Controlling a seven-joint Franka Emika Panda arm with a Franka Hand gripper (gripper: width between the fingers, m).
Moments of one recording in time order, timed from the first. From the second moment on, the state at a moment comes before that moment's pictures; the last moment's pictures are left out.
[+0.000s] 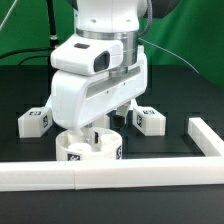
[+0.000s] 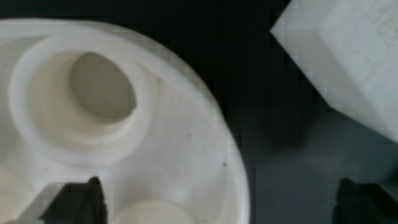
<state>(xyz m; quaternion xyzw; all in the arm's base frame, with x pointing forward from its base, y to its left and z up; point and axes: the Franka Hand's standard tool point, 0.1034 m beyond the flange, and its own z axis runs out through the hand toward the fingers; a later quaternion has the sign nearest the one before) 0.561 -0.014 0.020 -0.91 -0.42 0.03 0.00</state>
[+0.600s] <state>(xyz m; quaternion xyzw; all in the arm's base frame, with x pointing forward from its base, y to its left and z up) 0.561 -0.014 0.020 -0.91 -0.42 0.03 0.00</state>
